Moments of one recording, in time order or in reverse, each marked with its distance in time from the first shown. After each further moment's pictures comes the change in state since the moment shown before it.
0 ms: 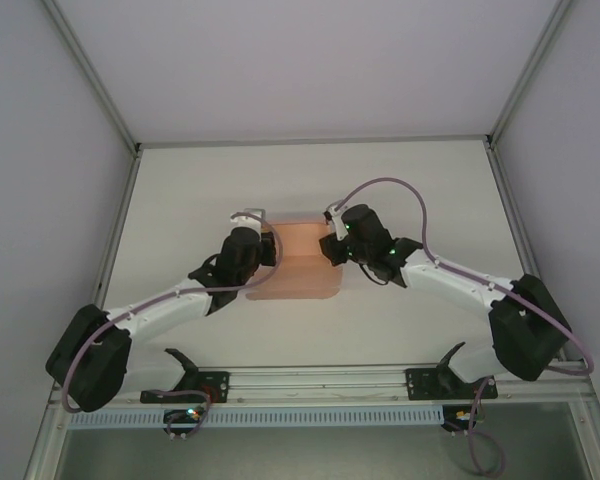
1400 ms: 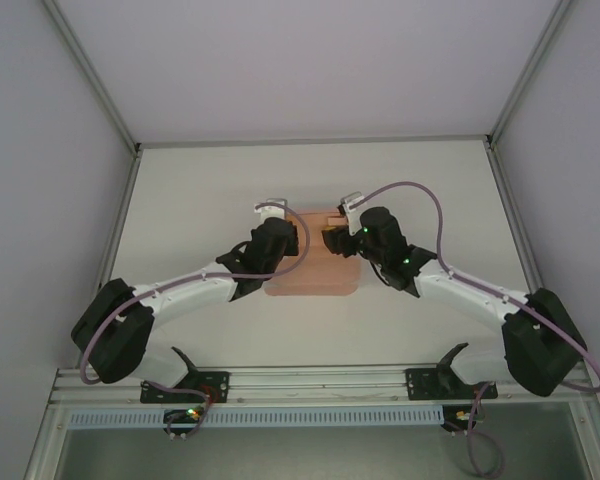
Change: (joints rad) left arm -0.114 0.174 0.196 -0.063 -0.164 -0.068; right arm -0.052 -0.136 -0.141 0.252 0.023 -0.124
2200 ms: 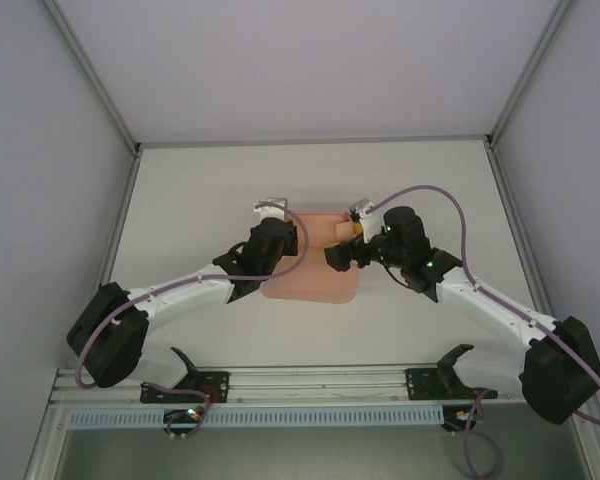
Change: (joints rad) left arm 0.000 -0.031 -0.011 0.015 0.014 0.039; right arm -0.095 -0.158 -0.047 -0.142 -0.376 0.006
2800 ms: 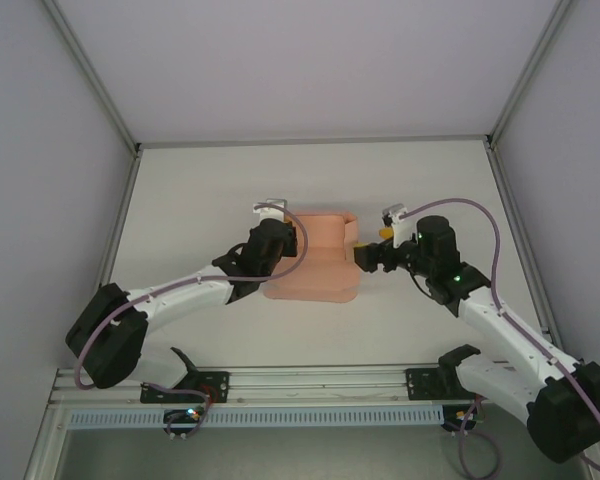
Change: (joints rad) left arm 0.000 -0.007 -0.012 0.003 0.002 0.000; right arm -0.190 -0.176 -0.108 -0.079 -0.029 -0.013
